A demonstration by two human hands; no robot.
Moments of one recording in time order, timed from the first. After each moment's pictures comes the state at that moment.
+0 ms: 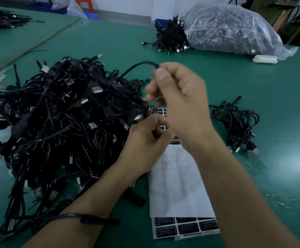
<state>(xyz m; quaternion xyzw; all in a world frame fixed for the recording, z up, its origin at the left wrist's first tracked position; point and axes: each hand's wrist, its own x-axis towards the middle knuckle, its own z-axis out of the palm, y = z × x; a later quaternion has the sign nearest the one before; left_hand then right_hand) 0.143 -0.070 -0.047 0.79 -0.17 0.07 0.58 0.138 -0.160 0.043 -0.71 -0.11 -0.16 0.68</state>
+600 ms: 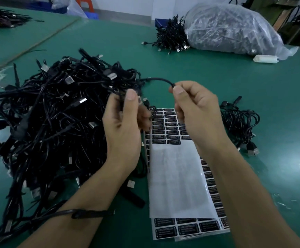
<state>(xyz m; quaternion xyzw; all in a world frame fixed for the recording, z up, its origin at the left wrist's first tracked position) 0.143 -0.063 -0.020 0.55 -0.08 0.17 0.81 0.142 -0.193 0.017 -0.77 -0.02 -0.17 0.62</state>
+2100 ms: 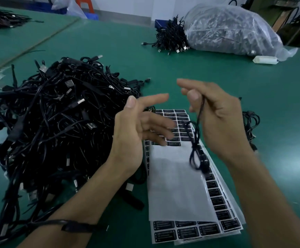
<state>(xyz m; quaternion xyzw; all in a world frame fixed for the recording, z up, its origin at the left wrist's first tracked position) 0.135 -0.061 -0.012 0.56 -0.16 -0.02 0.81 0.135 -0.228 0.013 -0.81 -0.18 -0.27 0.50</state>
